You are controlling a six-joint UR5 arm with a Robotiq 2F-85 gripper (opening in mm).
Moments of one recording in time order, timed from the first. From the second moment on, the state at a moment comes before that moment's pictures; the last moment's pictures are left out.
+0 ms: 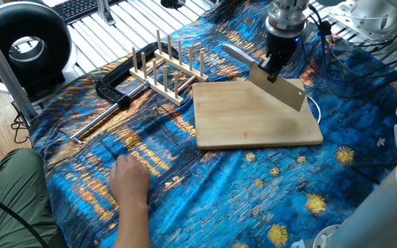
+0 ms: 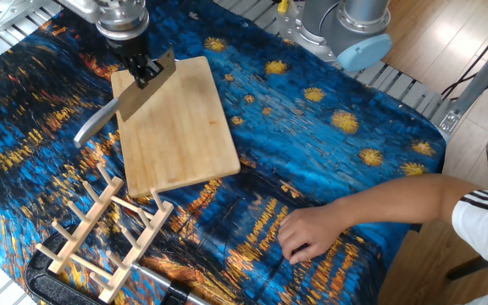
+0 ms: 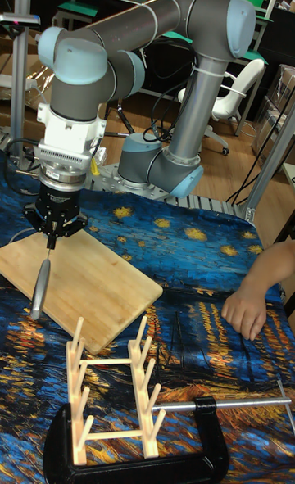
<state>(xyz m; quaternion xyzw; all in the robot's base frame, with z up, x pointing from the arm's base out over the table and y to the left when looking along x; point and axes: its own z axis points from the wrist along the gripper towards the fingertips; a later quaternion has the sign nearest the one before) 0.475 -0.173 0.080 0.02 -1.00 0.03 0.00</state>
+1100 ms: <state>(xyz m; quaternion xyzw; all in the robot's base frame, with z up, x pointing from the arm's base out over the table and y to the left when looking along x) 0.468 -0.164 0.073 0.02 -1.00 0.03 0.03</state>
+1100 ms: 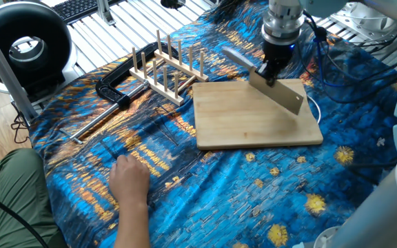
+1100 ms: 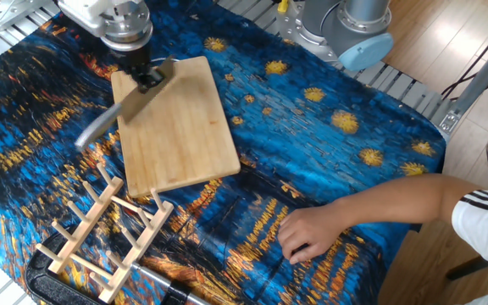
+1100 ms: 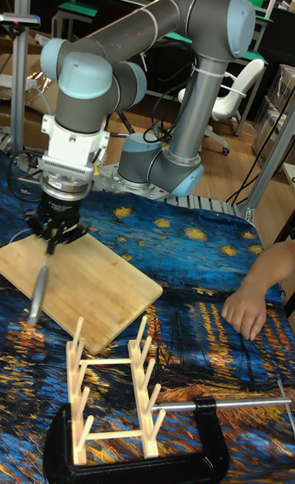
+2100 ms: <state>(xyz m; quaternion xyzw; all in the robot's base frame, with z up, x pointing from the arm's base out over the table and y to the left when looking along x) 0.453 -0.162 0.067 0.08 -0.99 0.02 0.06</state>
